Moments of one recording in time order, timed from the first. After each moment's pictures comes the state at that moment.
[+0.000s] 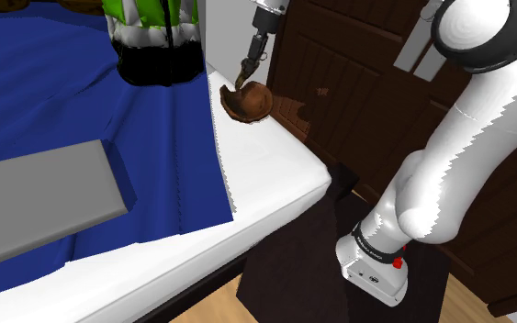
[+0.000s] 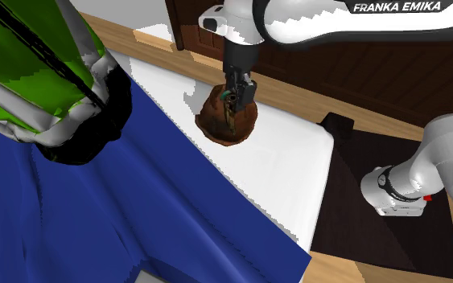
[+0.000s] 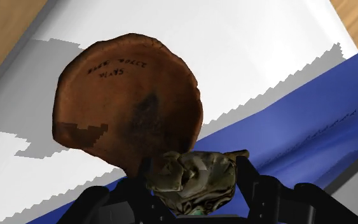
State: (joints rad) arm 0.22 0.08 -0.39 -1.71 0.26 1.78 -0.76
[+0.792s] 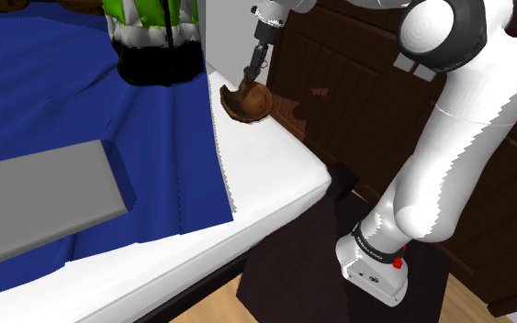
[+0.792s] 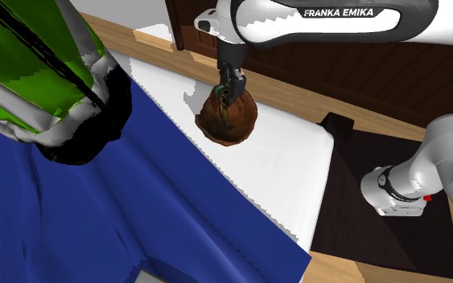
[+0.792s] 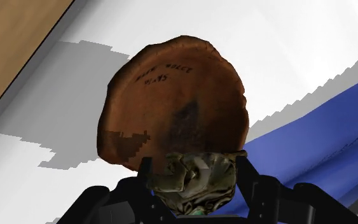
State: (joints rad) arm 0.16 0.20 -0.42 -1.66 0.32 1.81 -0.87
